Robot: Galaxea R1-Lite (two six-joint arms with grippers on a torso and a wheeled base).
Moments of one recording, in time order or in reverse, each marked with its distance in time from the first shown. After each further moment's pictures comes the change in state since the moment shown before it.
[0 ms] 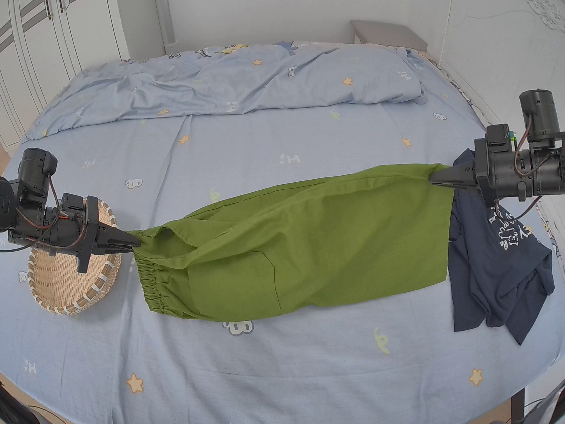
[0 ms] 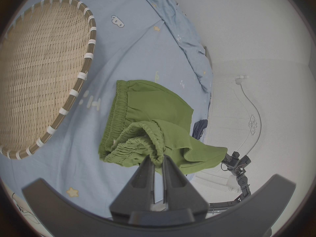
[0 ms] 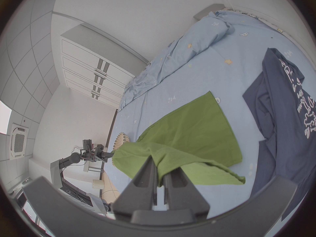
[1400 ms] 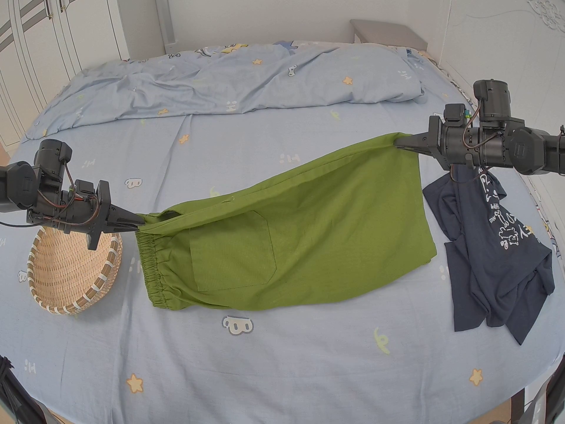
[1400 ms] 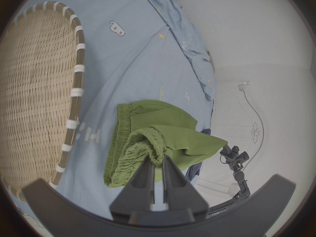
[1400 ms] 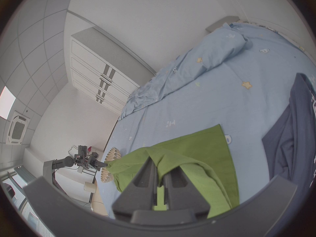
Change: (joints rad) left arm 0.035 0.201 -0.211 0.003 0.003 0.005; right arm -0.029 0.364 -0.345 -0.180 0.030 -0.032
